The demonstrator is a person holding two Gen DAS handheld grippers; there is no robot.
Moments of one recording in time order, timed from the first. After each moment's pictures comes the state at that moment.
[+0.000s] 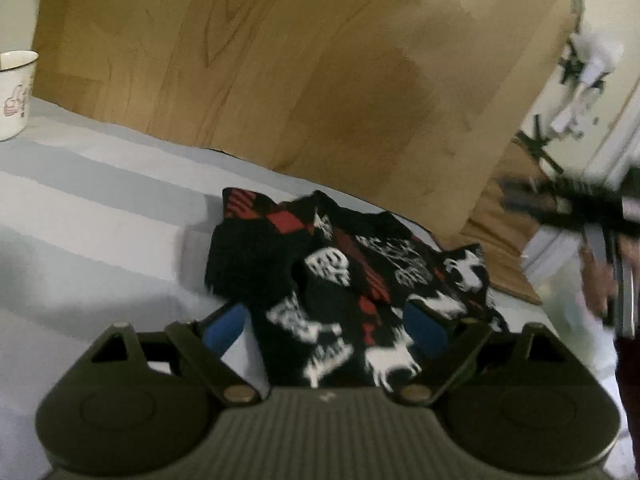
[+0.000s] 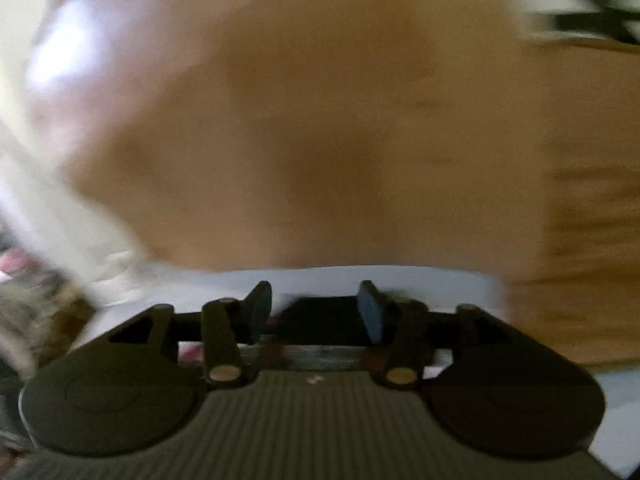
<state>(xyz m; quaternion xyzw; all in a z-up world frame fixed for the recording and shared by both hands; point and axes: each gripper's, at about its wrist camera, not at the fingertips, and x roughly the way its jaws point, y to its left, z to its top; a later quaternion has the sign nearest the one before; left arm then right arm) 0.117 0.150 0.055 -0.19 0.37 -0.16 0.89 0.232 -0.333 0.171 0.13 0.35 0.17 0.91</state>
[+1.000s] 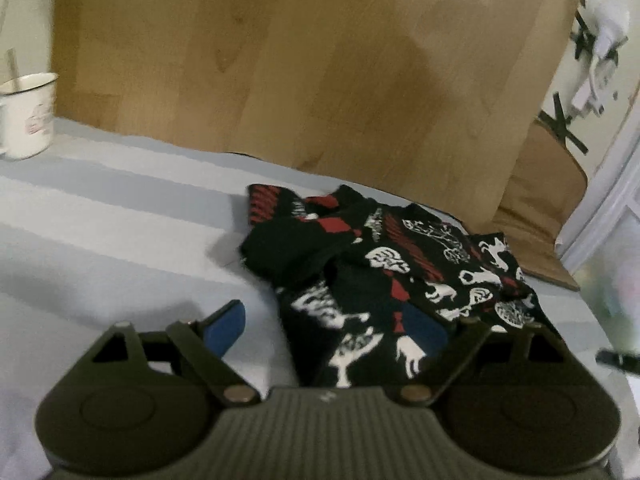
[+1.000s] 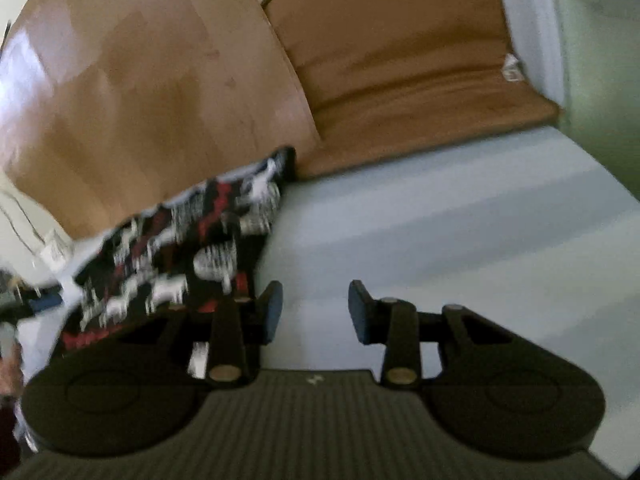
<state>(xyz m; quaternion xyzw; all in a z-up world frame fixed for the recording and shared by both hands) 0.086 0.138 0.053 -0.15 0.36 -0.11 0.91 0.021 -0.445 0.097 0.16 0.34 0.08 0.92</state>
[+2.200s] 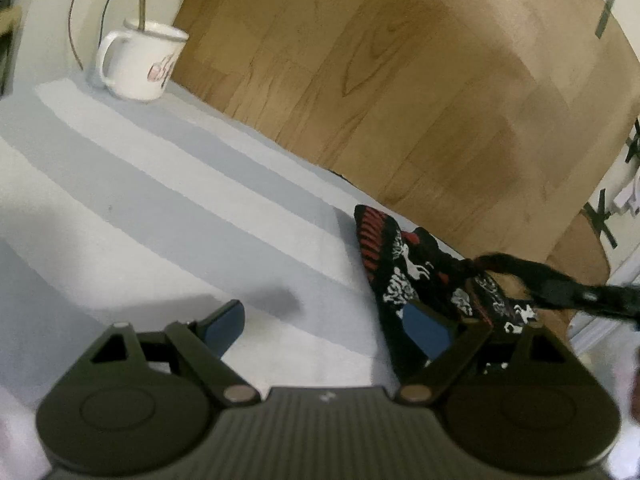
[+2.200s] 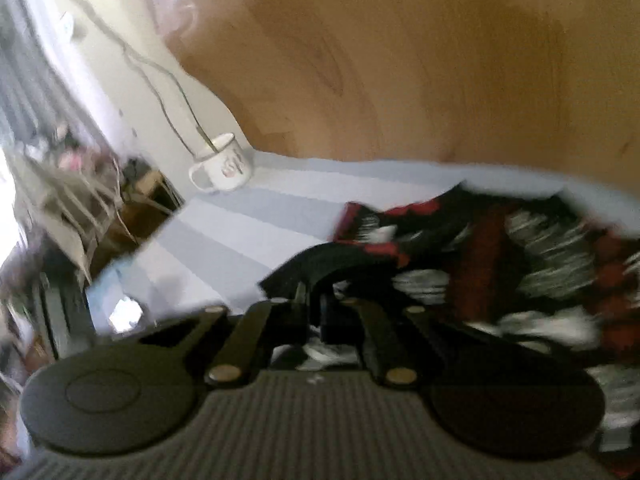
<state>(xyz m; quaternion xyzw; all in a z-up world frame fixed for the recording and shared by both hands) 0.059 0.210 0.029 -0.25 0.32 -0.03 0.91 0.163 -0.213 0.185 0.03 0.39 0.36 0.84</state>
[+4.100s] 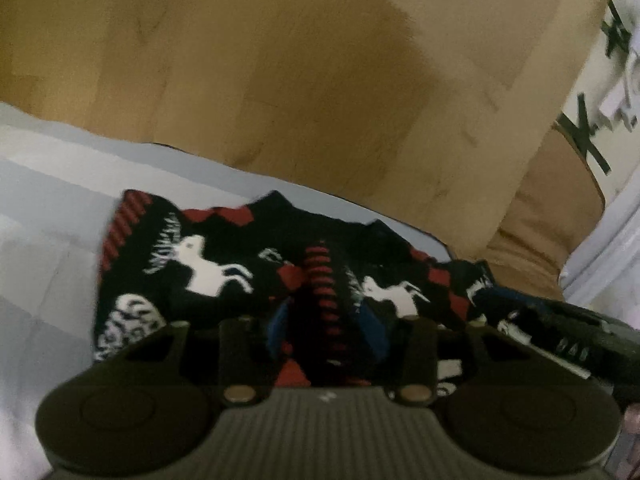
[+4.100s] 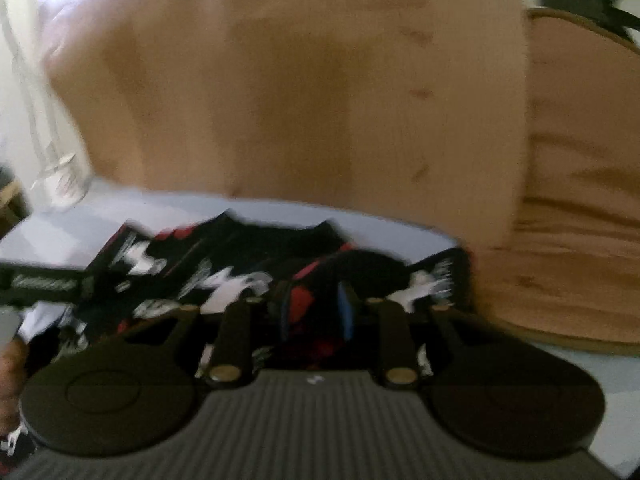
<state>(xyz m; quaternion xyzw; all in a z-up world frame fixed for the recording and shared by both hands) 0.178 0.039 0.031 -0.18 0.37 -0.09 0.91 0.210 -0.315 0.111 0.02 0.30 0.17 0.94</state>
